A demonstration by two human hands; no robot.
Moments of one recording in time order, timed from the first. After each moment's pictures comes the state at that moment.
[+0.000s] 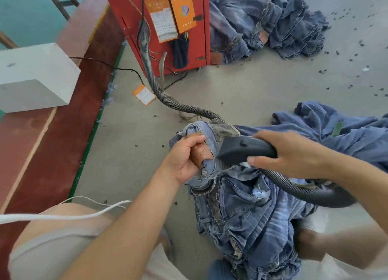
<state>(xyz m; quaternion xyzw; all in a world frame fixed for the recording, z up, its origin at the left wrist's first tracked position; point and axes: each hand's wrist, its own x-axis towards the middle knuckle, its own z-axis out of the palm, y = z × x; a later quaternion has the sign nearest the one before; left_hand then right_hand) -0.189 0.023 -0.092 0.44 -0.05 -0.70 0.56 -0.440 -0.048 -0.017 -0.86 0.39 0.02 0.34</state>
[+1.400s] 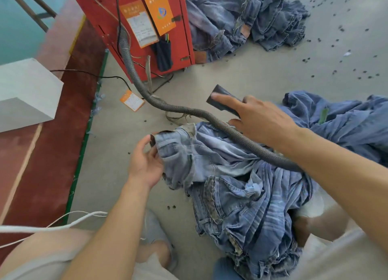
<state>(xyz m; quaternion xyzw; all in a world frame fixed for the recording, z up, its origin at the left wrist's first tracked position) -0.126 0.034 -0.120 0.48 0.04 -0.63 0.60 -0.402 -0.089 -0.035 -0.88 0.44 -0.09 0.14</state>
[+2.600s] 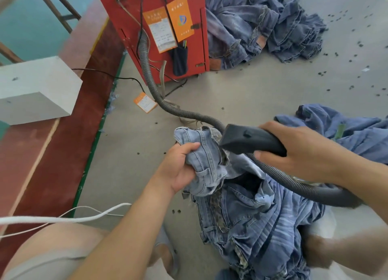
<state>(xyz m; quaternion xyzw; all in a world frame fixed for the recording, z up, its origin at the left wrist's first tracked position) -0.179 0.030 -0.076 0.42 -0.08 -0.72 0.55 -0.448 -0.050 -0.004 -0.87 0.40 -0.05 0.26</state>
